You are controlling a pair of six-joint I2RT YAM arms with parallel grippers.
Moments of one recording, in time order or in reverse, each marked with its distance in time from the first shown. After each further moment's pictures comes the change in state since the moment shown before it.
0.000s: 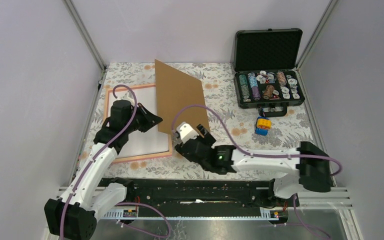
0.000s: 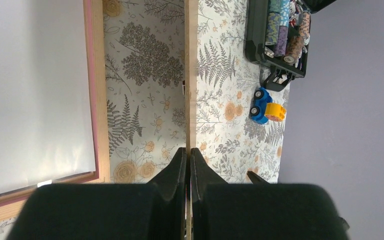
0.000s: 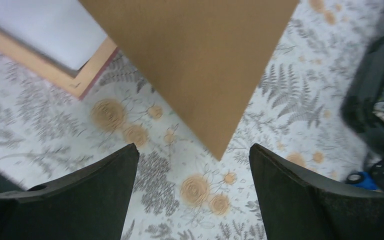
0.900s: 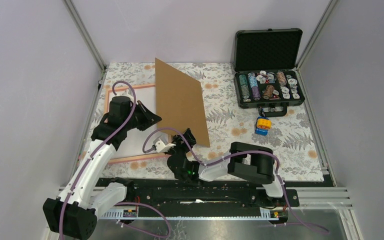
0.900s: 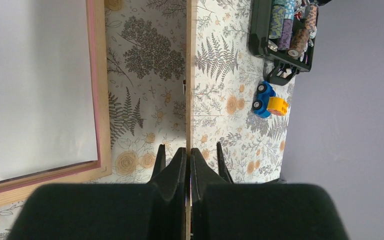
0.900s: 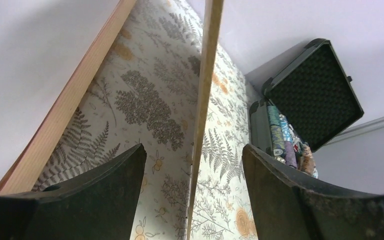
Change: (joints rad) left arm 0.000 0.023 0.099 -0.132 0.000 0.022; right arm 0.096 0.584 0.022 1.101 0.540 -0.800
